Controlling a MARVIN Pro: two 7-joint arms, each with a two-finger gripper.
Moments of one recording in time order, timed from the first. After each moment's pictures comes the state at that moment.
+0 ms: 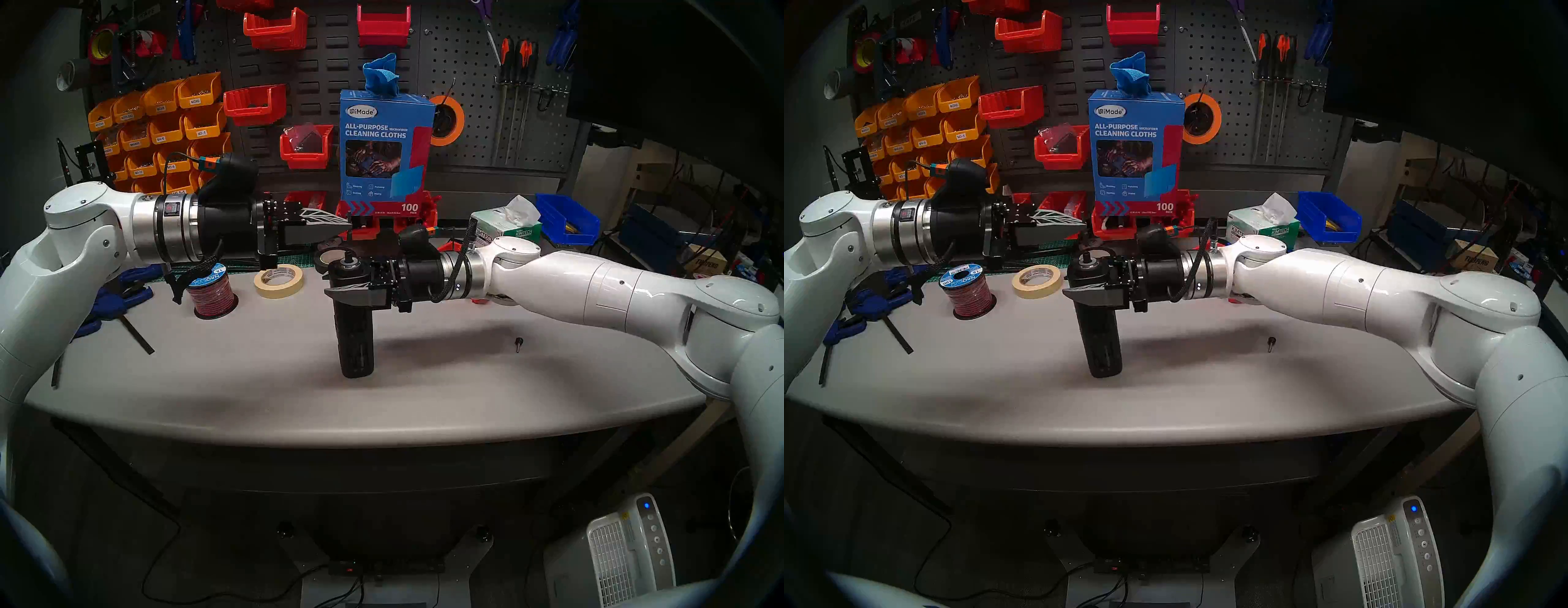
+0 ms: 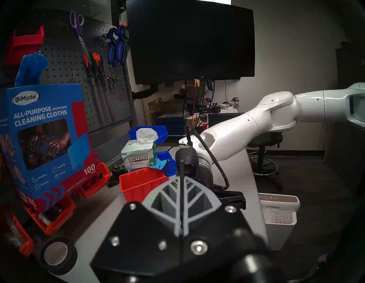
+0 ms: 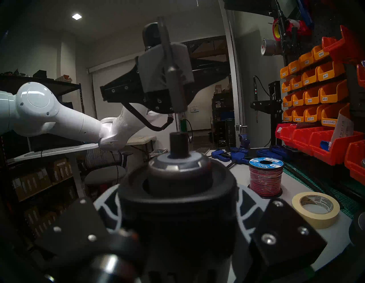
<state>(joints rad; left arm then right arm) 1.20 -0.44 -1.43 -1.93 -1.07 0.37 -0.91 -0.20 -1.00 -0.14 -1.17 1.60 -0.22 1.22</state>
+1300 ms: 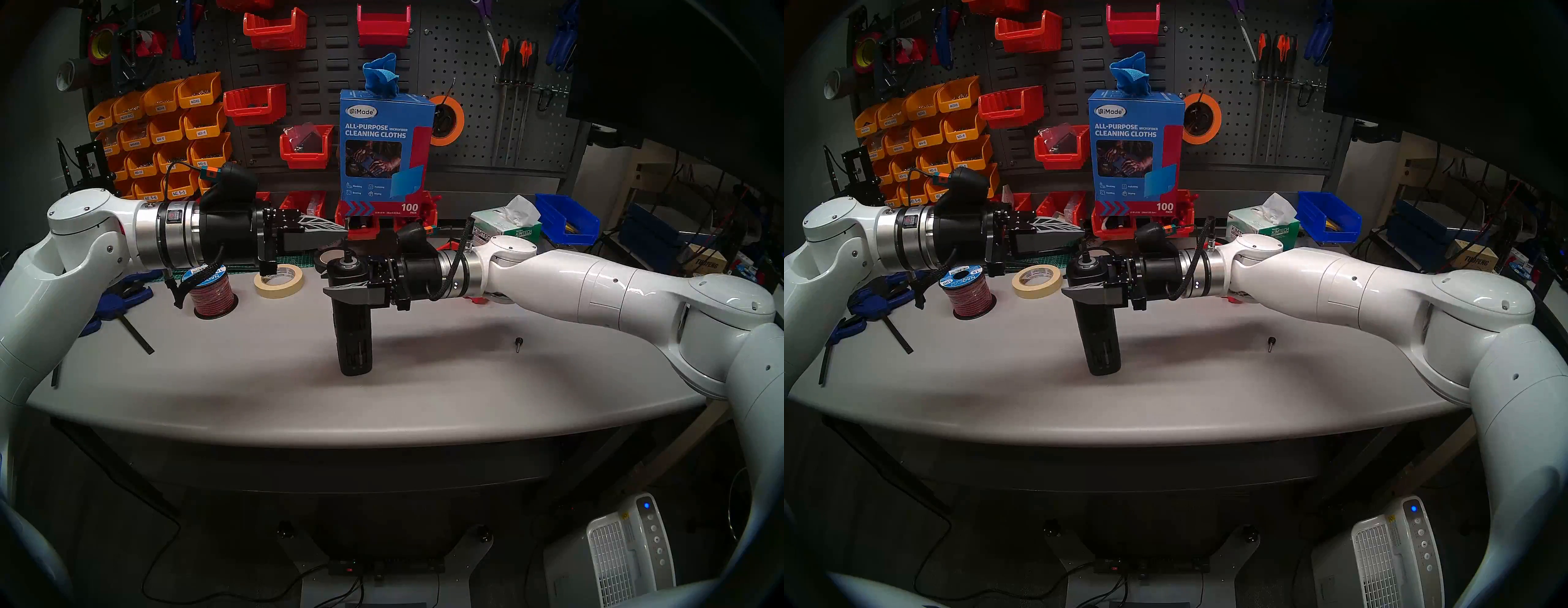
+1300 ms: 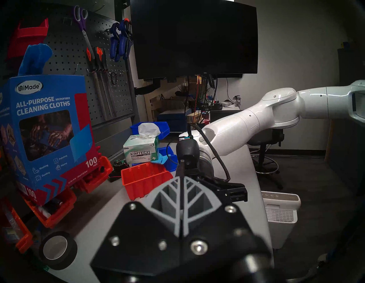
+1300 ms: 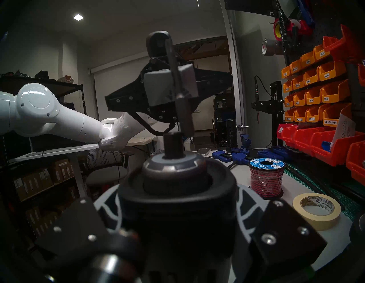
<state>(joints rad) 1.20 -0.44 -1.42 -1.91 -1.05 0.36 -0.91 -0.20 -1.03 -0.14 -1.13 1.61 -0.22 1.25</state>
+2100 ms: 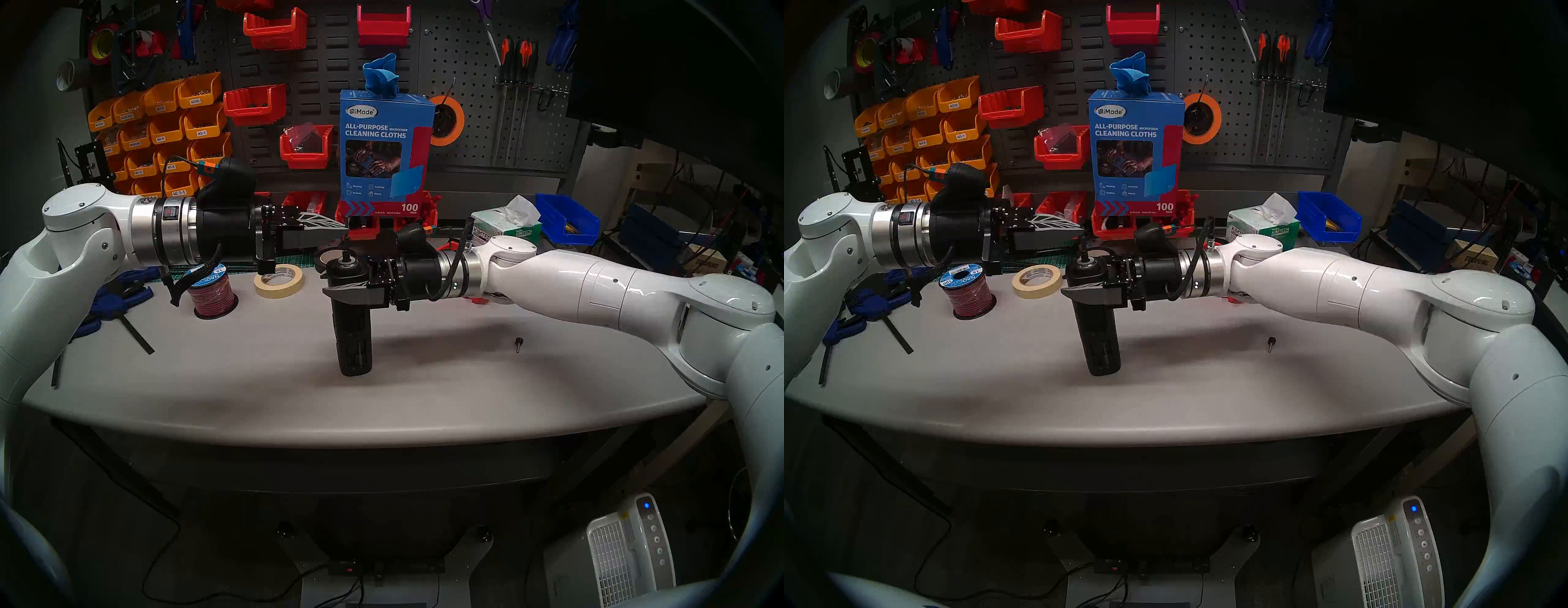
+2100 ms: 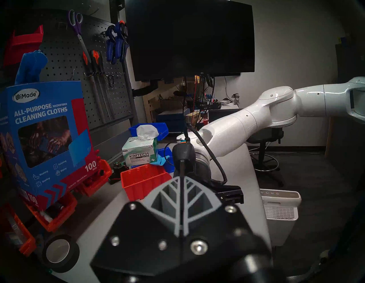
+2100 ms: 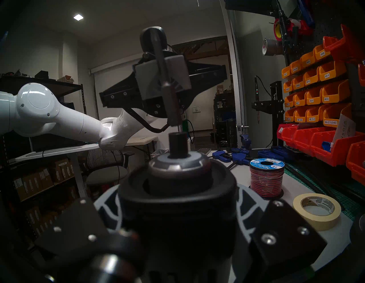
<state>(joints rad) 1.21 -0.42 -1.44 -1.93 -1.05 0.36 -0.90 -0.20 -1.03 -0.14 -1.14 1.61 -0.22 1.24</state>
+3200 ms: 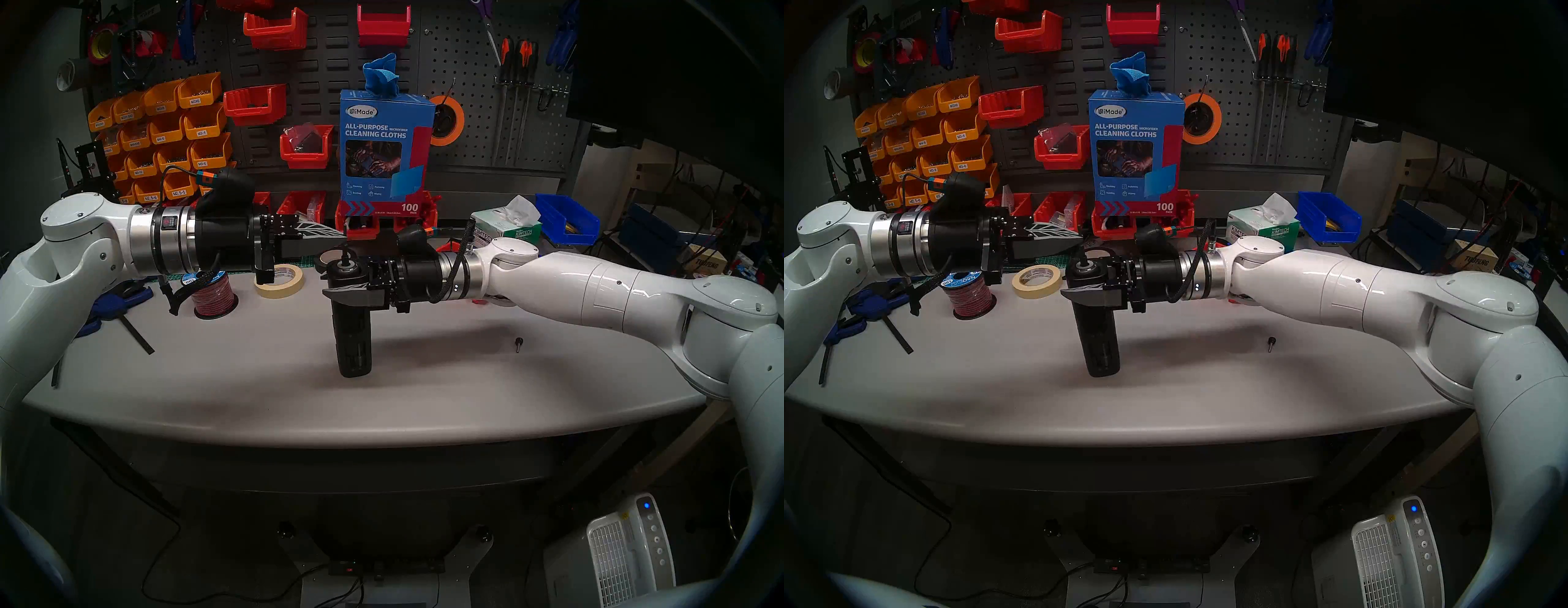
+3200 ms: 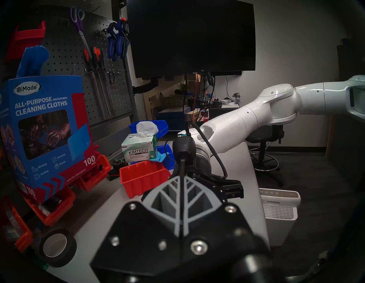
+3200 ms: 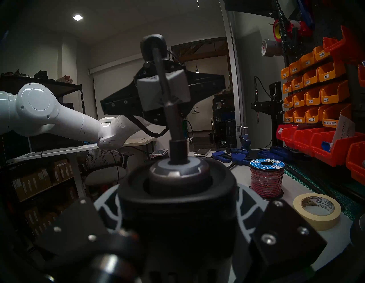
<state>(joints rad) 1.28 -0.40 -1.47 -1.95 -1.06 0.33 -0.89 -0.20 -1.01 -0.15 -1.17 1.61 -0.23 1.22</state>
